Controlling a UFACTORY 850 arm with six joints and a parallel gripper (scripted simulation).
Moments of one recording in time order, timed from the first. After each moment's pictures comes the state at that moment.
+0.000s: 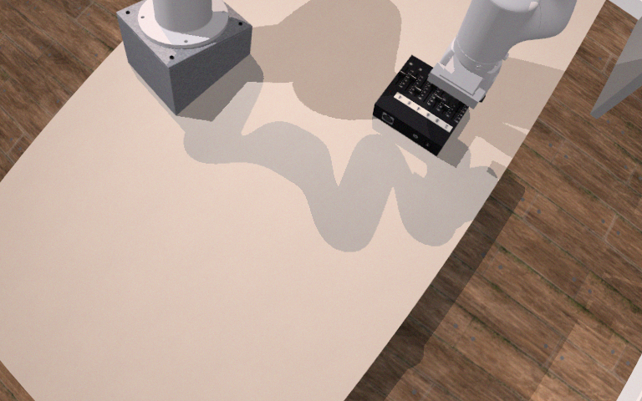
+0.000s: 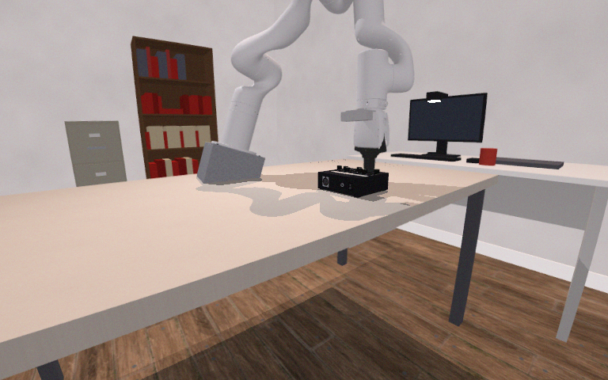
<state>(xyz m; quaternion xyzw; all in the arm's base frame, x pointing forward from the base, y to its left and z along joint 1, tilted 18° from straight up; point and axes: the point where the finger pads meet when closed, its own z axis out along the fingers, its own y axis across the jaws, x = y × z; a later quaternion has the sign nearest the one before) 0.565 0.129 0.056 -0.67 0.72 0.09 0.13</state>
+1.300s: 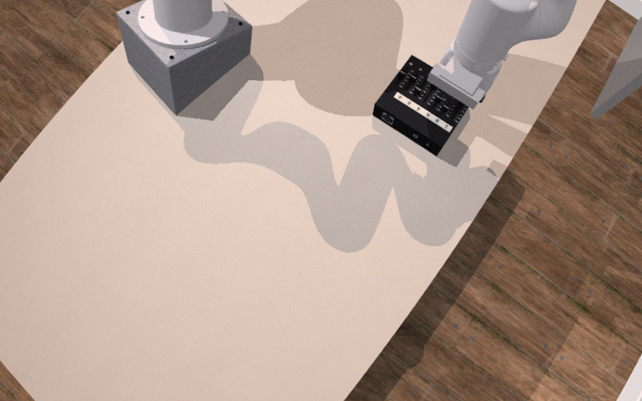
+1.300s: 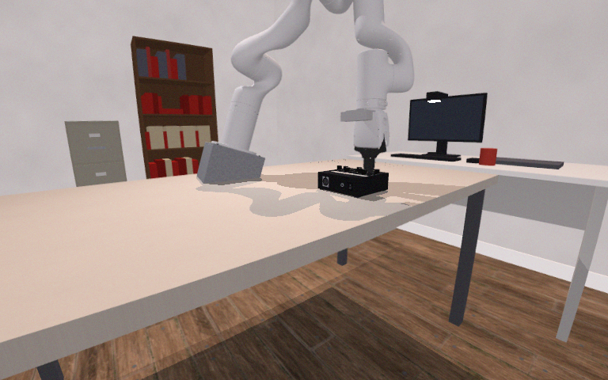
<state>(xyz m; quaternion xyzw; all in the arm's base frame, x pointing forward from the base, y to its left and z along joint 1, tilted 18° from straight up) 0.565 0.129 0.056 -0.67 0.72 0.09 0.13</state>
